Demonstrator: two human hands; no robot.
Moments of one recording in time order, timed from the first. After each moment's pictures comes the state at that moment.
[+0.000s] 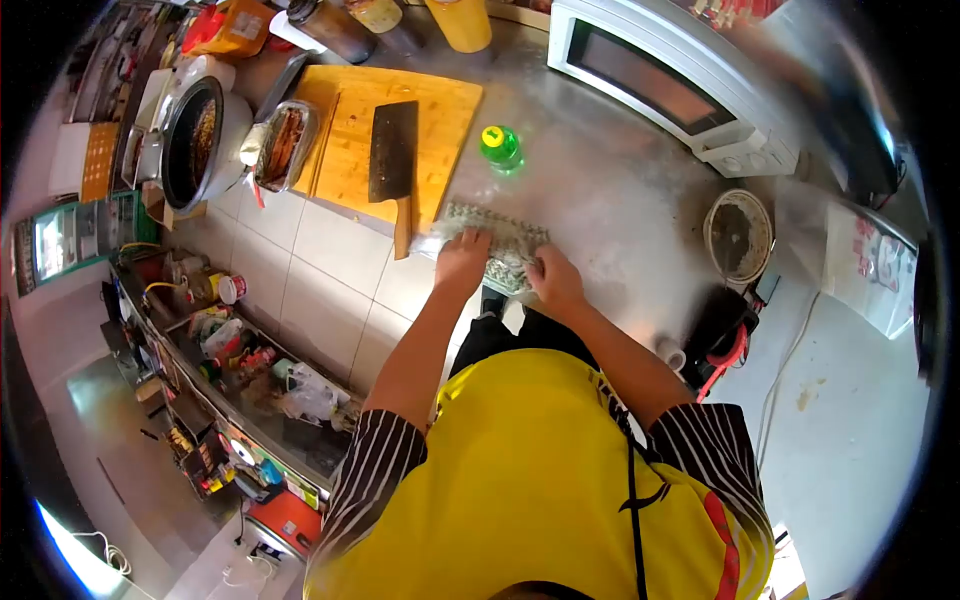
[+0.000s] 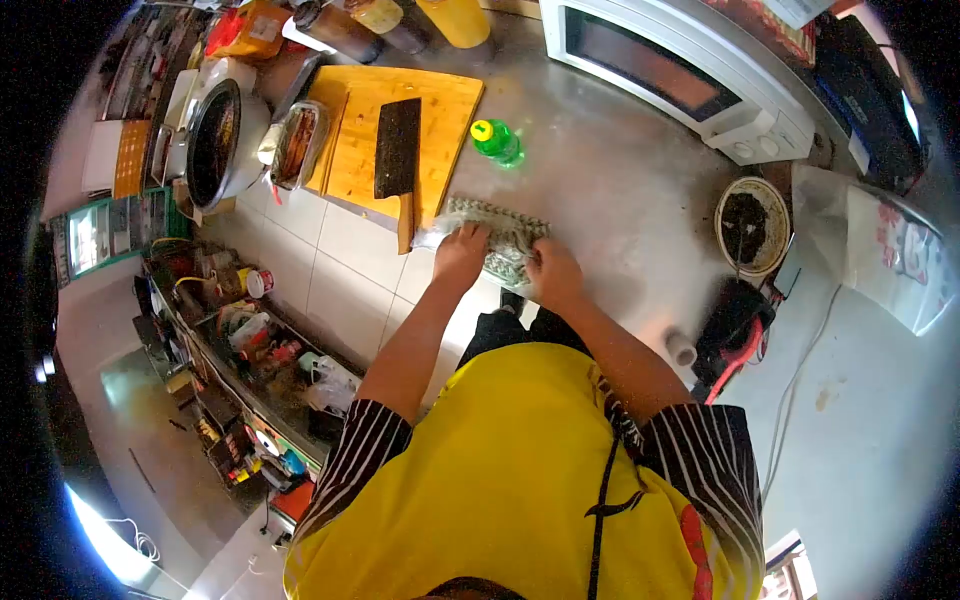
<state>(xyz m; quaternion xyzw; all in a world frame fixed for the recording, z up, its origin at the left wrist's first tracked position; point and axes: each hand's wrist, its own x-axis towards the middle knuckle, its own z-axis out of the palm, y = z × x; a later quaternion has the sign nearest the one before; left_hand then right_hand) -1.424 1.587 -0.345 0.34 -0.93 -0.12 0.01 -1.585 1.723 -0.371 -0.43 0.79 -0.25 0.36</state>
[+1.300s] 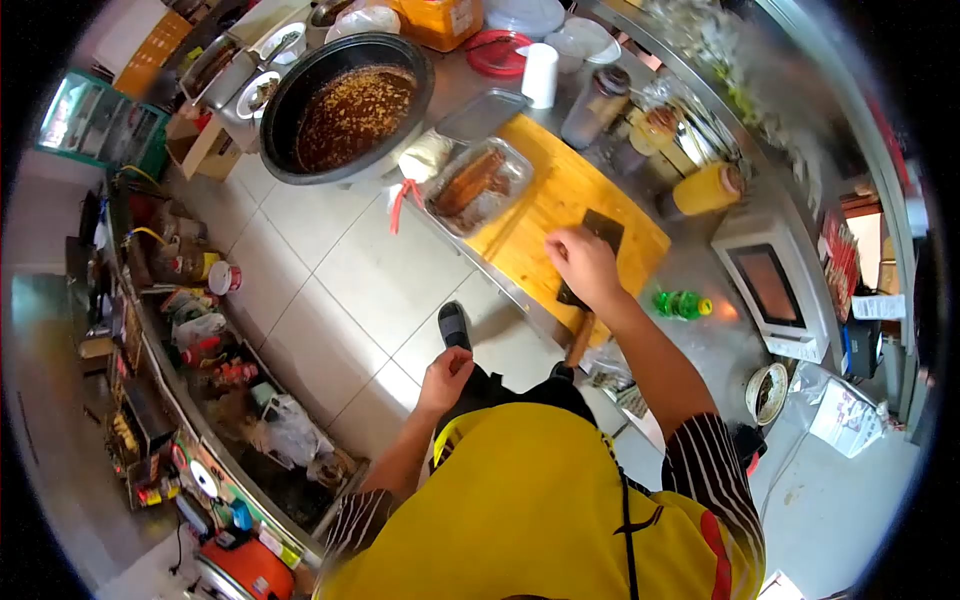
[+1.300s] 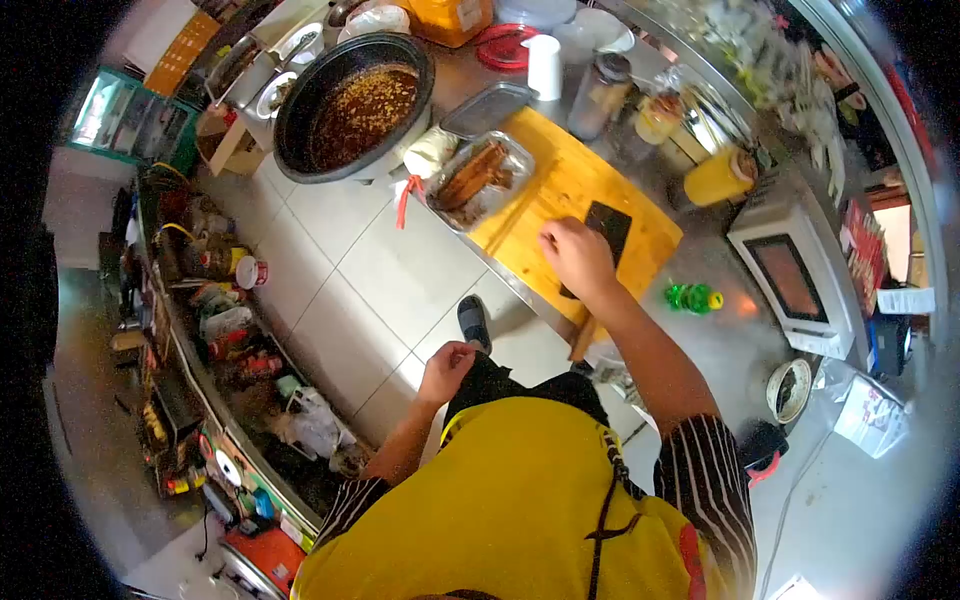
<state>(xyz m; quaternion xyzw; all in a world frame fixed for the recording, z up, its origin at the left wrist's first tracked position) -1.086 1.476 -0.326 0.57 -0.53 -0.58 0.23 -1.387 1.353 -0.228 -0.69 0.65 -0.28 0.14</state>
